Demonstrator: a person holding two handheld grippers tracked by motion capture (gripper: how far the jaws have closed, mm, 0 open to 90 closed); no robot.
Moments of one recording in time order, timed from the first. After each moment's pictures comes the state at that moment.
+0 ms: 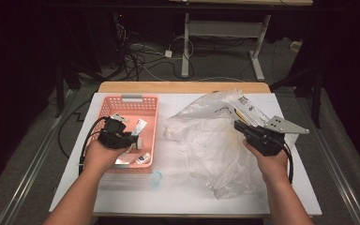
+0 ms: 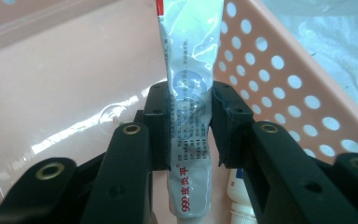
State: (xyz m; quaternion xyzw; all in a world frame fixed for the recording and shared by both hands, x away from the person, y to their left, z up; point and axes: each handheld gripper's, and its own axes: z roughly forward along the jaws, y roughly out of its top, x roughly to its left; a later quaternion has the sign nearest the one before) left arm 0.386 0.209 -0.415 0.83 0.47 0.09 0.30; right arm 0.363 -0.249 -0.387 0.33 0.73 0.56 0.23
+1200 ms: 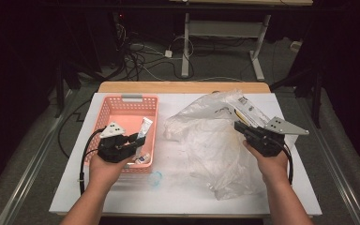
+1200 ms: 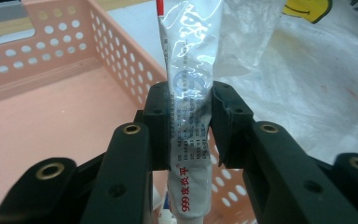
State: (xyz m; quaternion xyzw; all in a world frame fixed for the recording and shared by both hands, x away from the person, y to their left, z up) left arm 0.334 0.195 -0.404 0.78 0.42 0.13 0.45; right arm 0.362 -0.250 -0.390 0.33 0.73 0.56 0.23
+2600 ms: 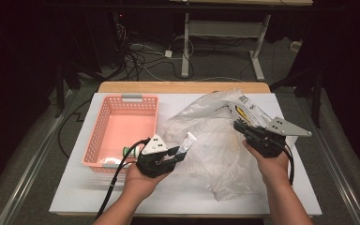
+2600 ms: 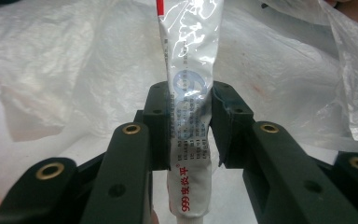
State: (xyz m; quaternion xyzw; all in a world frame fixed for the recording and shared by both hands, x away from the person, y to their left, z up) left arm 0.310 0.095 -0.408 0.82 0.31 0.09 0.48; right arm 0.353 -0.245 -0.380 0.32 0.72 0.57 0.23
